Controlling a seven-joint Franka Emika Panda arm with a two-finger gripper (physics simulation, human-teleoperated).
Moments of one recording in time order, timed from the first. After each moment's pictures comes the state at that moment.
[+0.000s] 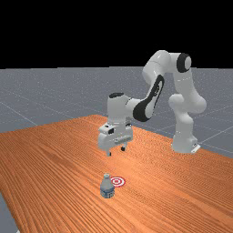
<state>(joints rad) 0.00 0.39 0.00 -1.96 0.00 2.36 -0.79</state>
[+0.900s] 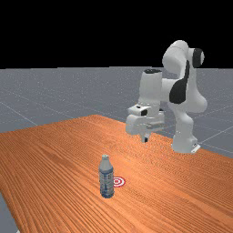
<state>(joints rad) 0.23 0.25 0.06 -1.88 -0.07 2.21 -0.43</state>
